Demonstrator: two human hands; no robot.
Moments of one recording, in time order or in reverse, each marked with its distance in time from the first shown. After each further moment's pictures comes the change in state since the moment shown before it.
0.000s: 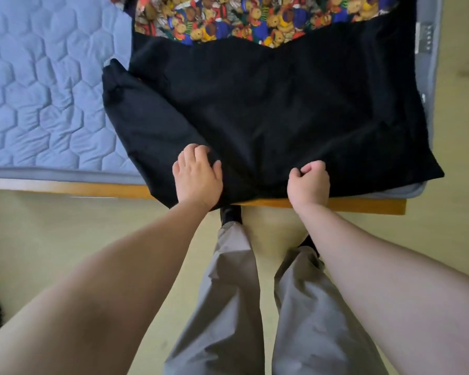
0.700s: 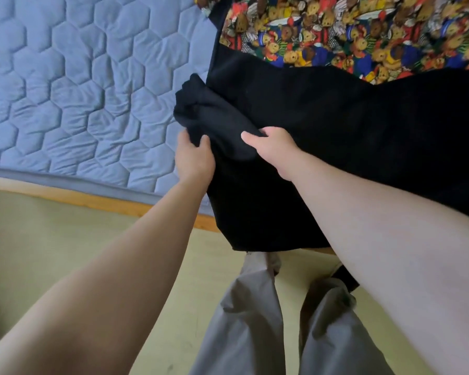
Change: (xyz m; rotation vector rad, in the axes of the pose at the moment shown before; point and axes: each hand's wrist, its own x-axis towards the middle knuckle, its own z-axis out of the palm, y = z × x) left_hand 0.147 -0.143 -0.044 -0.920 0.011 -0.654; right_hand 0.008 -0.219 0.186 -0.007 -0.632 -0.172
